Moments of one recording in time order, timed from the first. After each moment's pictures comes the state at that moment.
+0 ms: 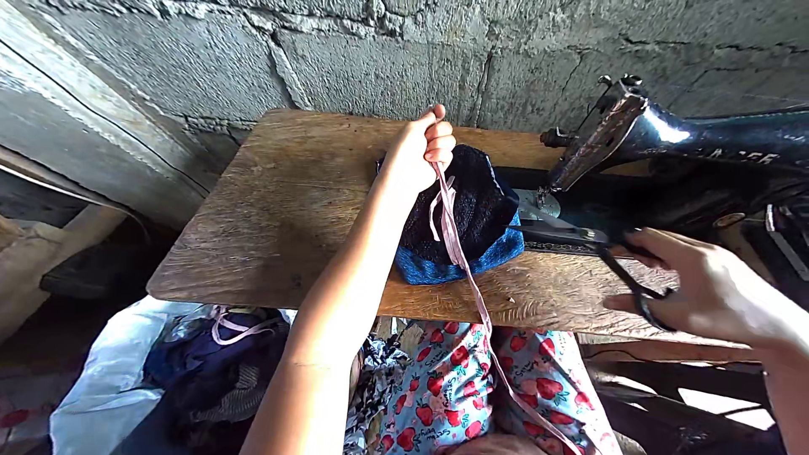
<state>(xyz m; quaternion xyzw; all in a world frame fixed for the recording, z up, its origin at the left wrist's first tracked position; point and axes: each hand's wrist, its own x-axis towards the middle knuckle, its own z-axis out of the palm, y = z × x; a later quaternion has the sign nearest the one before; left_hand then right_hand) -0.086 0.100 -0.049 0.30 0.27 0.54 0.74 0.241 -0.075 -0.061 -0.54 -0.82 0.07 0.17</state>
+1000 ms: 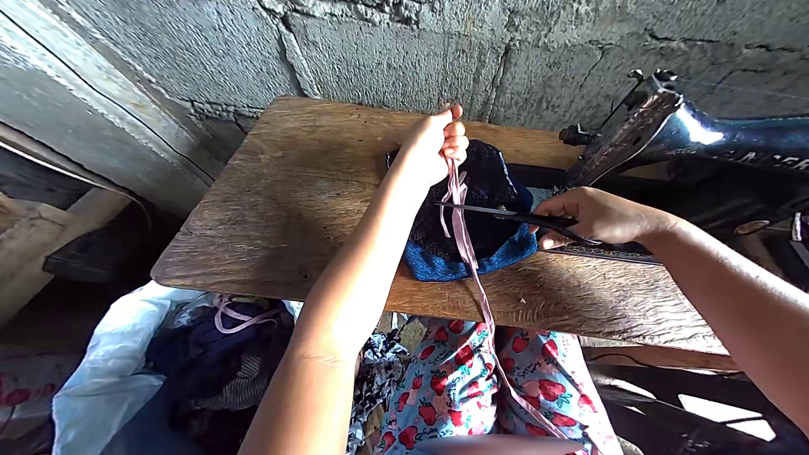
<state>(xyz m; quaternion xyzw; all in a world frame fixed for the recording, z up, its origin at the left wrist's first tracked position) -0.084 0.105 -0.052 0.29 0.33 0.53 0.72 0.181 0.045 -0.064 -0.42 -0.80 0.41 0.08</state>
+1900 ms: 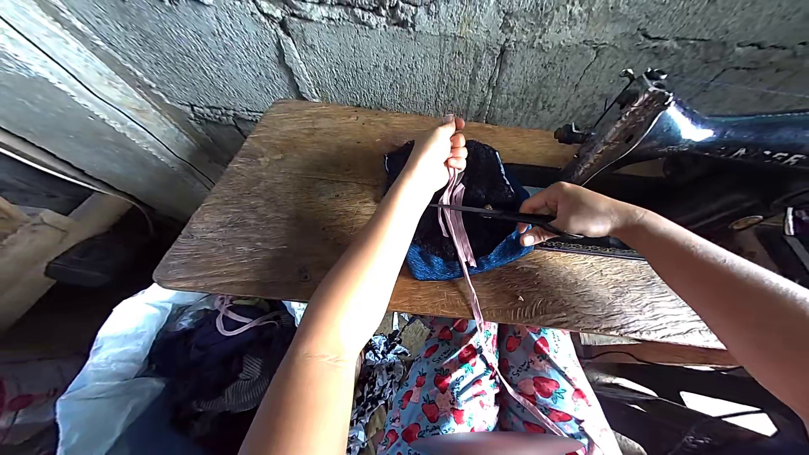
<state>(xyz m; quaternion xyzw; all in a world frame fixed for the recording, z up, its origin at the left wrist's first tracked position) -0.071 0.106 -0.062 0.32 0.40 0.51 0.69 0.164 0.052 -0.068 -0.43 -0.80 0.41 0.07</state>
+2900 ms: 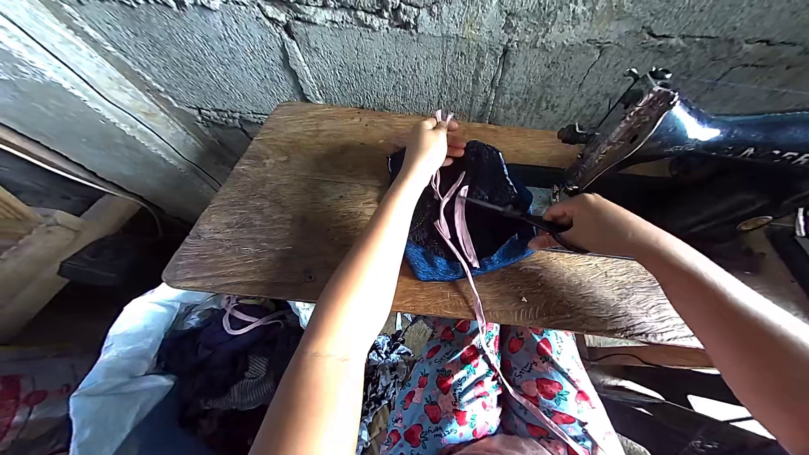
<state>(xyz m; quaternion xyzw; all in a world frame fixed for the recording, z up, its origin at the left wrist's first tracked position) -0.087 0.121 -0.071 0.53 0.55 0.45 0.46 0.174 0.025 -0.075 -0.55 -0.79 0.26 0.07</state>
